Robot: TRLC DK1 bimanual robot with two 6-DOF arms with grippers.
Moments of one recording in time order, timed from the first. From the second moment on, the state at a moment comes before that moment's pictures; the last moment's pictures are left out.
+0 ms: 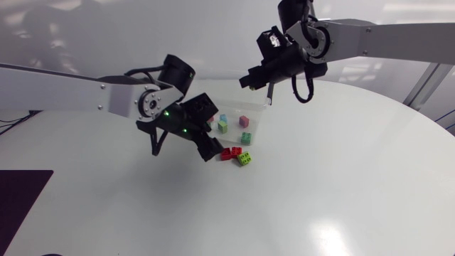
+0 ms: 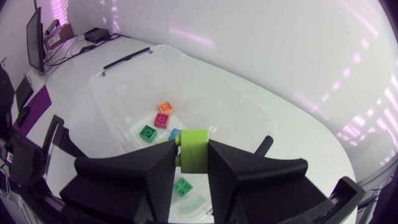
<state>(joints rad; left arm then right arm) -0.51 1.85 1.23 -0.33 0.27 0.53 0.38 1.91 1.59 -0.37 -0.10 -0.14</state>
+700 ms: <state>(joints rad) -0.52 2.15 1.44 -0.37 0.22 0.65 0.38 1.58 1.11 -0.25 -0.15 -0.14</state>
